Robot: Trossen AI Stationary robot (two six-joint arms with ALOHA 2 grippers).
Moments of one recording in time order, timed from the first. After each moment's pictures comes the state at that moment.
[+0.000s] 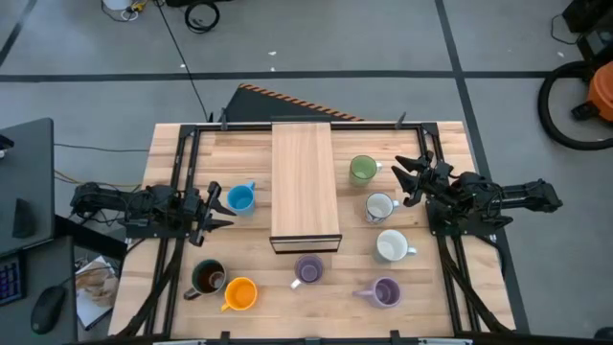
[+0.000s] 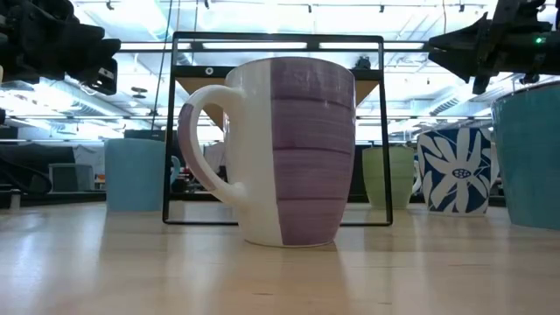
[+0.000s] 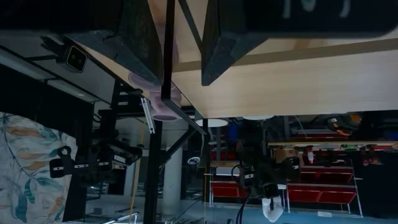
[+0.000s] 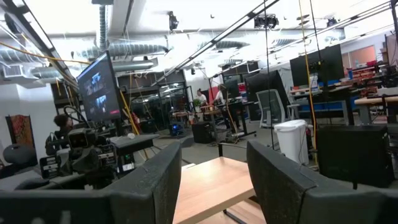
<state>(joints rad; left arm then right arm) -0.16 0.03 0.01 0.12 0.03 -0.04 0.03 0.13 0.01 0.50 0.50 0.00</state>
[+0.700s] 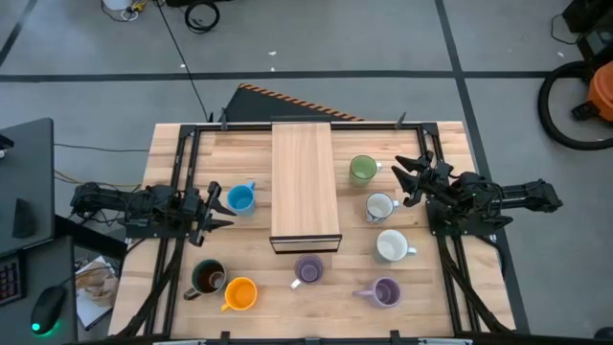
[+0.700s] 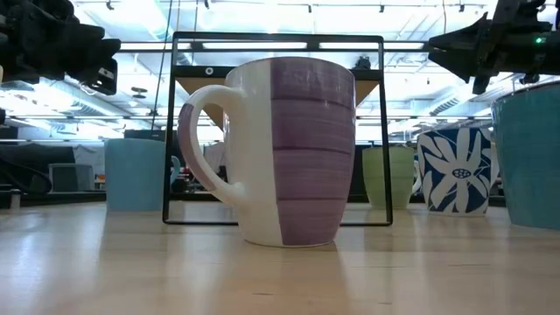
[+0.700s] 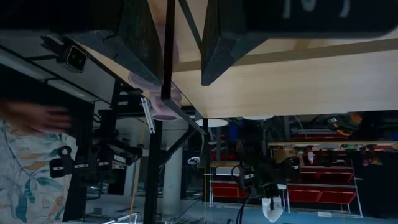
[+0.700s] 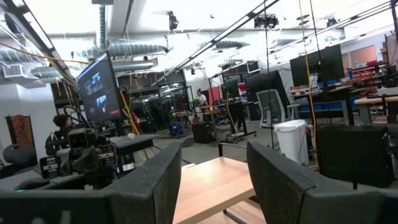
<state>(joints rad) -0.16 0.03 0.01 0.12 0.03 -0.05 0.03 0.13 0.01 0.50 0.50 0.00</state>
